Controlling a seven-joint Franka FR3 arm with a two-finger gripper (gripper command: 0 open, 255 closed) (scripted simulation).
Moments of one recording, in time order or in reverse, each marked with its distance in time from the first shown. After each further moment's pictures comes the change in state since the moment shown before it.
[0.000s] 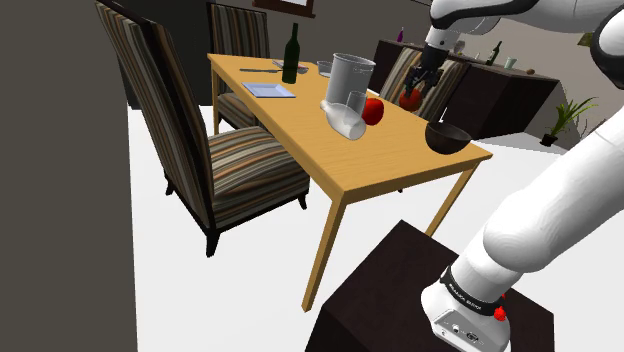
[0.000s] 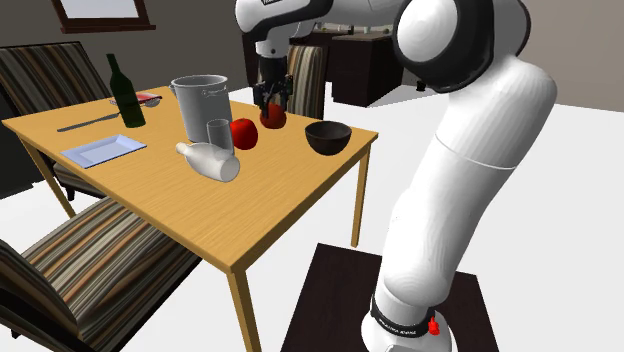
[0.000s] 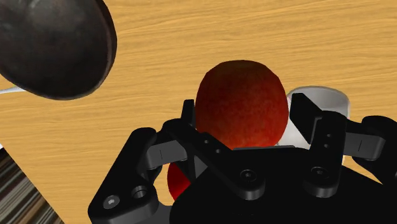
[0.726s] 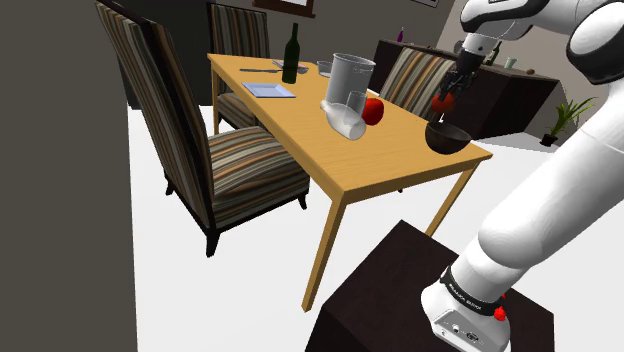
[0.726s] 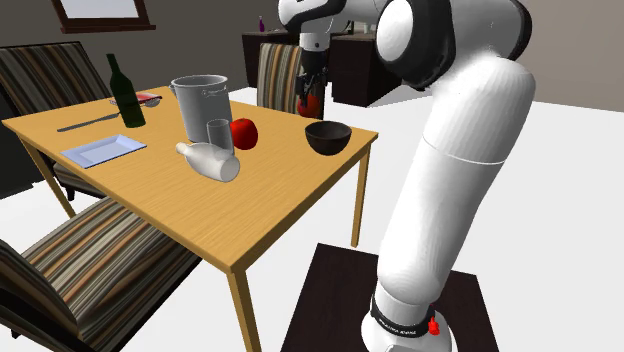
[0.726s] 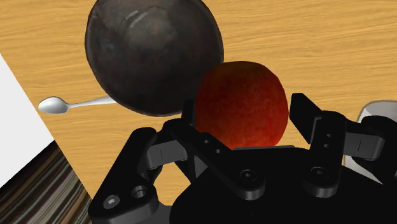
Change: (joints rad) arm -0.100 0.085 -0.181 0.108 0.056 -0.023 -0.296
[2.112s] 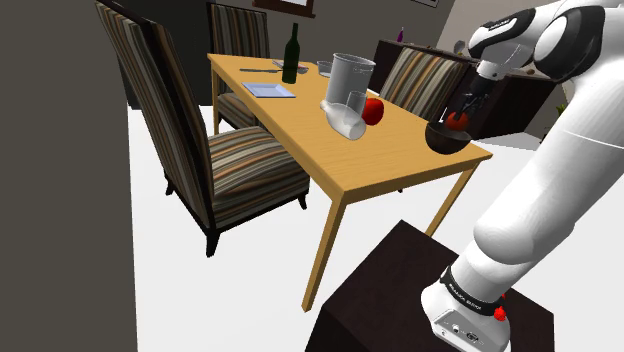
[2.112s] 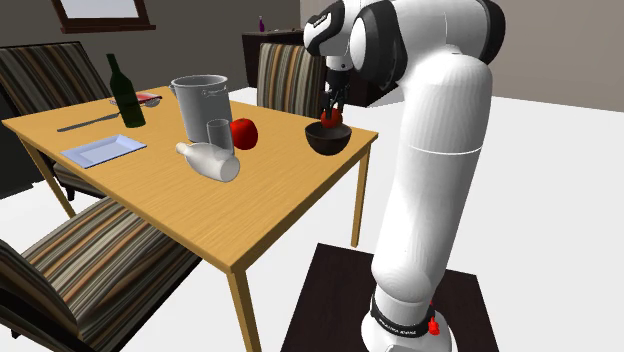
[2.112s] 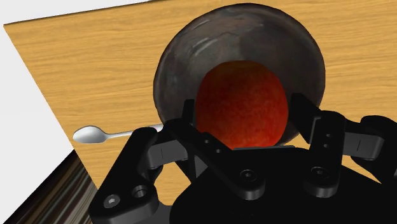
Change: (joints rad) arm -0.105 0.164 -0.128 -0.017 0.138 0.131 -0.267
